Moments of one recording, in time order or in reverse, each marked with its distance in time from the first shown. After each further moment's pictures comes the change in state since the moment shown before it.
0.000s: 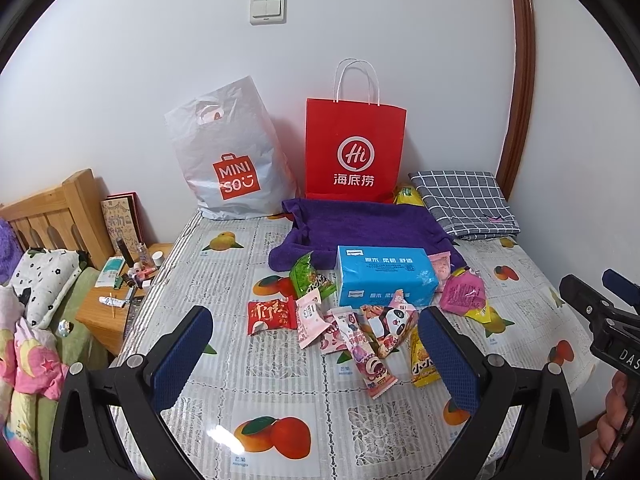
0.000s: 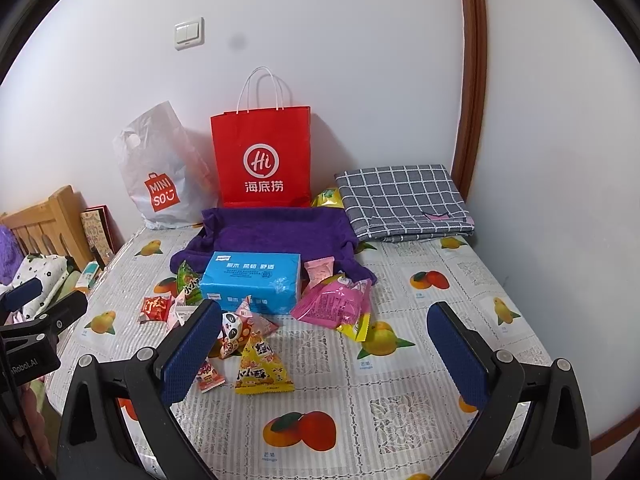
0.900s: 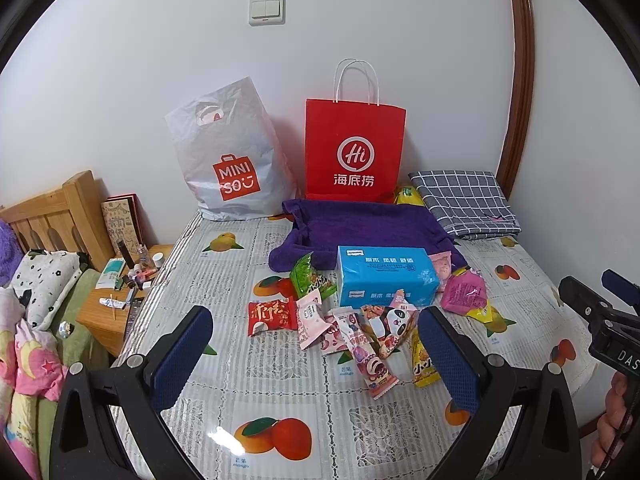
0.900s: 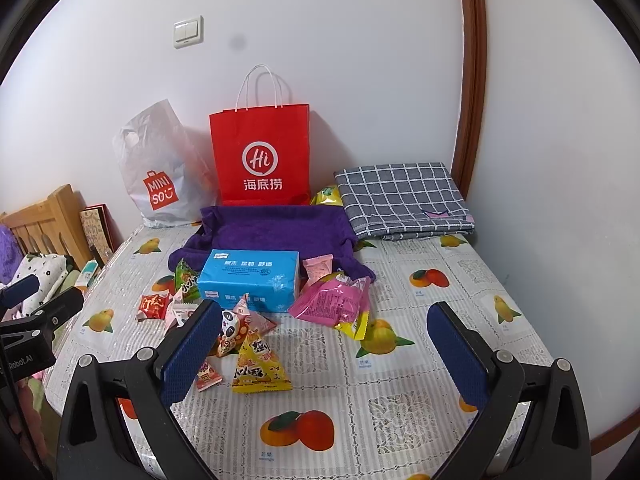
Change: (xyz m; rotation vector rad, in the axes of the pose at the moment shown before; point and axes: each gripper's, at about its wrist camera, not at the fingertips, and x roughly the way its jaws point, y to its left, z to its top) left arm 0.000 0.001 0.000 0.002 -0.003 -0.001; right arm 0.004 0.000 -0.003 -0.001 0.003 -0.001
